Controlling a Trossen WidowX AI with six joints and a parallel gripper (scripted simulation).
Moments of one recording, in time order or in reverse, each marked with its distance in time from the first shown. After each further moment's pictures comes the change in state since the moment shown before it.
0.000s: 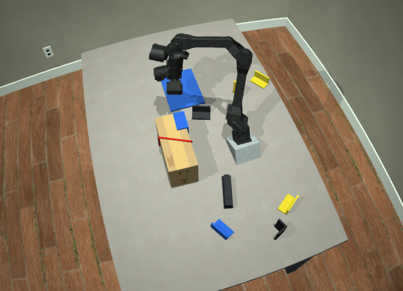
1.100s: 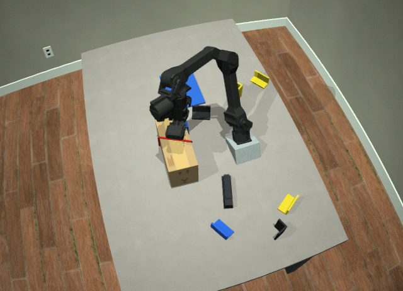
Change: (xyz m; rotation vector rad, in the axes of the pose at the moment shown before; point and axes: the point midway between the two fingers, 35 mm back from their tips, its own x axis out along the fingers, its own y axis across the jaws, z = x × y) arm -0.022 0.228 -0.017 0.217 0.111 0.013
